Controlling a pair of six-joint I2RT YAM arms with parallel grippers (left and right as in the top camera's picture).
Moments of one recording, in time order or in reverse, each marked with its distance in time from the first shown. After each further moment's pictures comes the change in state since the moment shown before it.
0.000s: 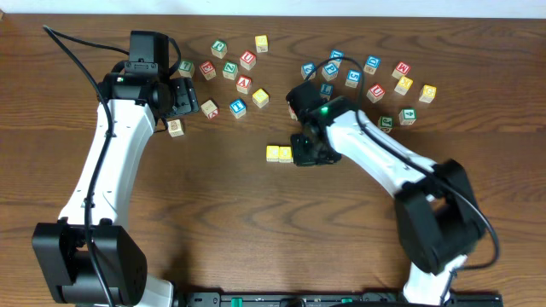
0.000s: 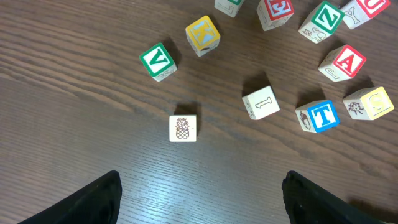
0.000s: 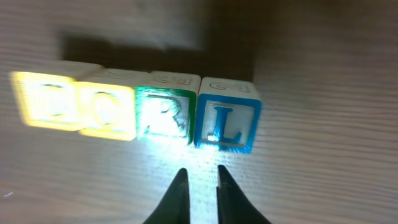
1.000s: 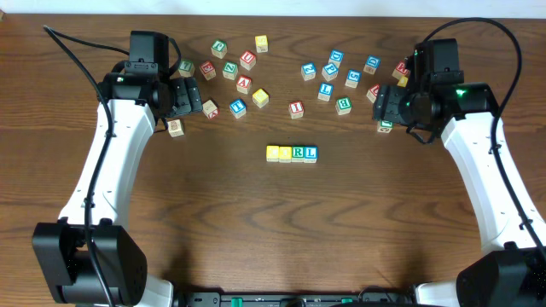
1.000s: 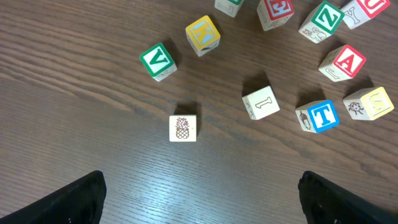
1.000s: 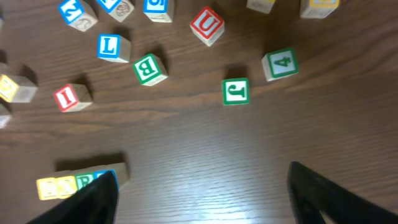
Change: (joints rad) left arm 0.000 0.000 0.000 0.000 0.000 -0.001; right arm -0.437 -0.335 0.009 -0.023 0.023 -0.138
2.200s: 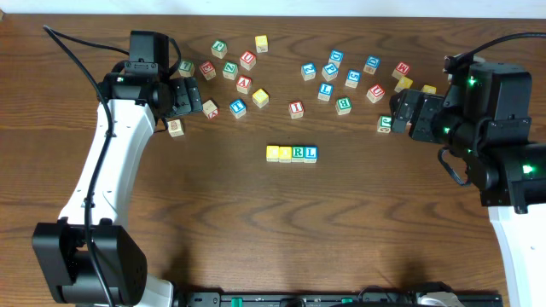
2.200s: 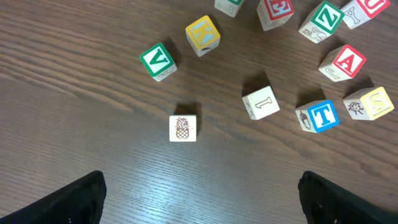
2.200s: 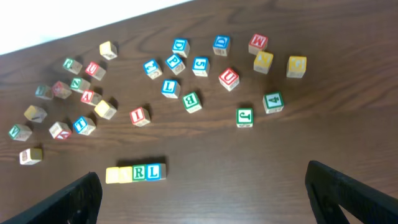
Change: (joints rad) left arm 0.000 0.000 0.000 0.000 0.000 0.000; right arm 0.001 -0.382 0.019 -0.062 -0.018 -0.023
